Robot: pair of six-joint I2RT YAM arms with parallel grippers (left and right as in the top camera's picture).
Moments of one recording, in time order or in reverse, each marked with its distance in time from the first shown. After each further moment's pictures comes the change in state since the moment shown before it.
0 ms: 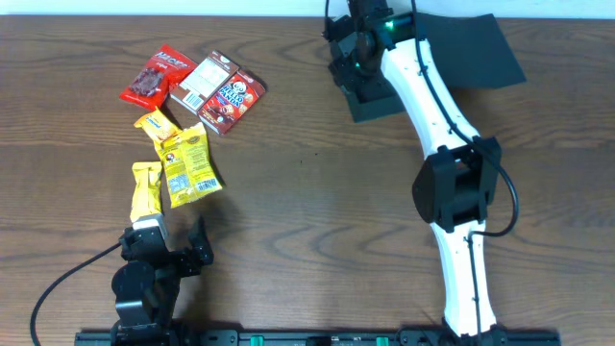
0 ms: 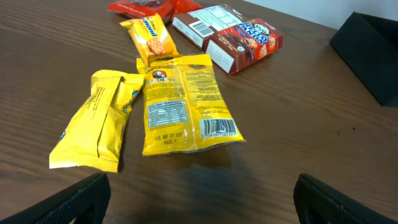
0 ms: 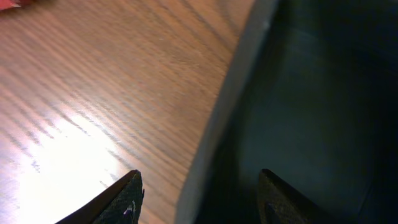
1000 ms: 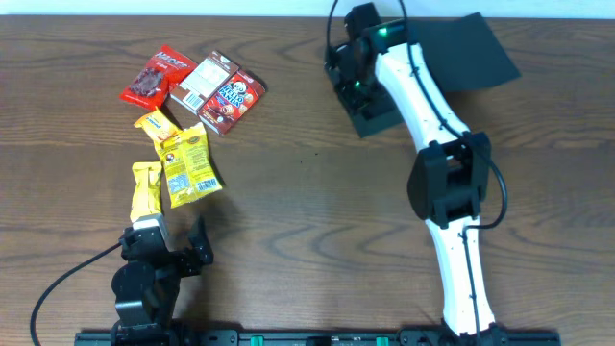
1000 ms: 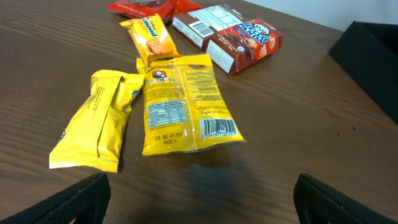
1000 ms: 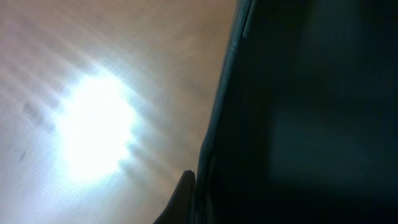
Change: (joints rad) left arm 0.000 0.000 0.000 0.000 0.000 0.000; right arm 0.031 0.059 -0.008 -0.225 -0.019 0.022
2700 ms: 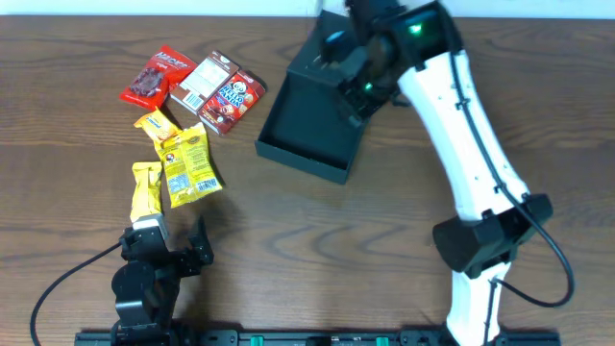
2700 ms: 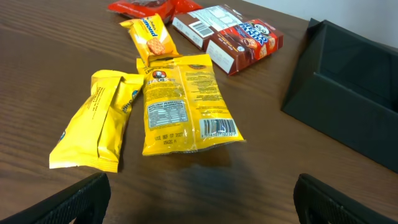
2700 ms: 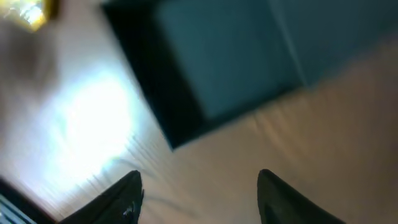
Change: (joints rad) left arm 0.000 0.000 0.000 0.000 0.000 0.000; right arm 0.072 -0.394 -0.002 -0.262 0.000 0.087
